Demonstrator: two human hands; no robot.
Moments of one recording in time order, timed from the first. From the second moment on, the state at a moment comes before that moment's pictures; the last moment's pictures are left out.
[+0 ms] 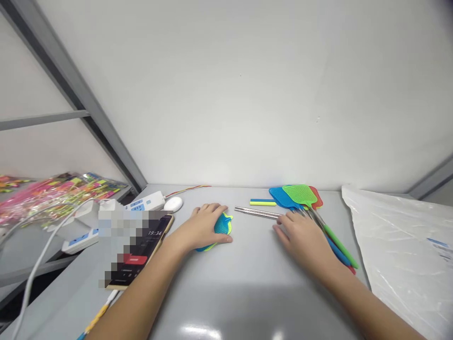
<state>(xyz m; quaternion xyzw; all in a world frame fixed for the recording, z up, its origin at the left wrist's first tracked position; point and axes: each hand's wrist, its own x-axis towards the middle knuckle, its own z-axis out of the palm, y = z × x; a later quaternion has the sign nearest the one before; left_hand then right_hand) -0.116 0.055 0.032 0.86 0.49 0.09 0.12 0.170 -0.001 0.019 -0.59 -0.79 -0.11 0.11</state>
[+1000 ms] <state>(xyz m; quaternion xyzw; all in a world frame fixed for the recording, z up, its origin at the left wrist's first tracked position) -0.083 0.042 0.011 0.86 0.46 0.18 0.11 0.154 0.011 -0.006 -0.59 -0.79 -0.12 0.10</state>
